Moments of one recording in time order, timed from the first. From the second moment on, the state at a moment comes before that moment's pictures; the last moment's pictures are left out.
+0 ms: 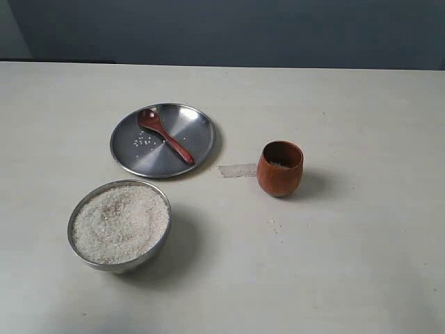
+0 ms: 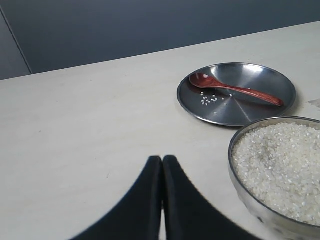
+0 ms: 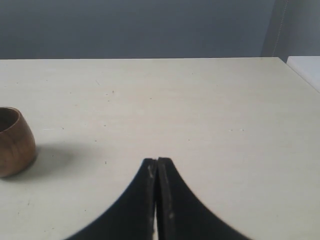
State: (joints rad) left arm -0.02 0.00 0.00 -0.03 0.34 0.11; right arm -0.03 0.00 -0.03 -0.01 0.40 0.02
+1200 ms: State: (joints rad) left arm -0.02 0.00 0.00 0.04 0.34 0.00; right arm -0.03 0.00 -0.03 -0.01 0.40 0.02
